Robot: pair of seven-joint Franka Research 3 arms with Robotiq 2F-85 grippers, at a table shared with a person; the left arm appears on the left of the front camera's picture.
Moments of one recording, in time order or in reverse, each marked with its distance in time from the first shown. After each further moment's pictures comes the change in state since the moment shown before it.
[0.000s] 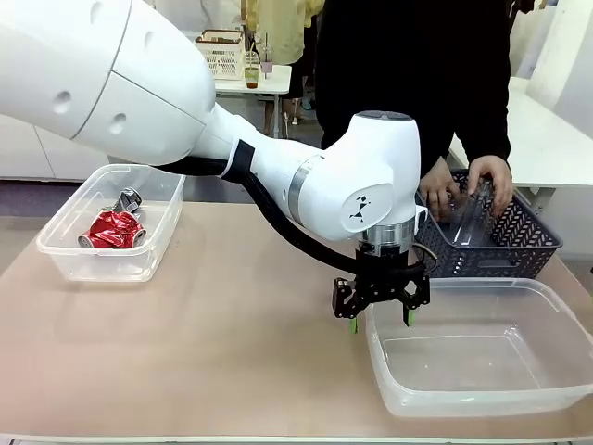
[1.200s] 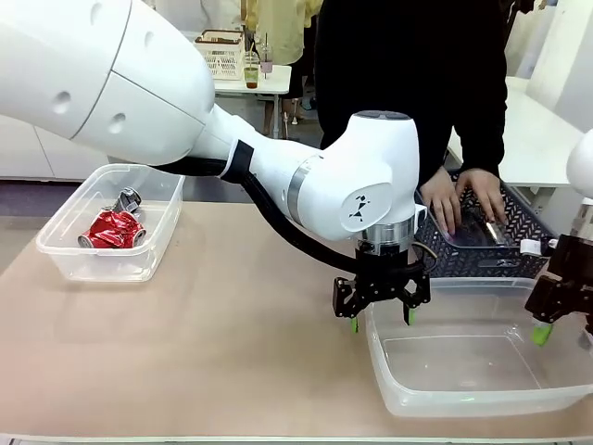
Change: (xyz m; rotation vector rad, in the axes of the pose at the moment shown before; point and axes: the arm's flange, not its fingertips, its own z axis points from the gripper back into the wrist) left arm 0.001 0.000 0.000 -0.007 0.001 0.004; right arm 0.044 0.054 -0.093 0.080 0.264 0.115
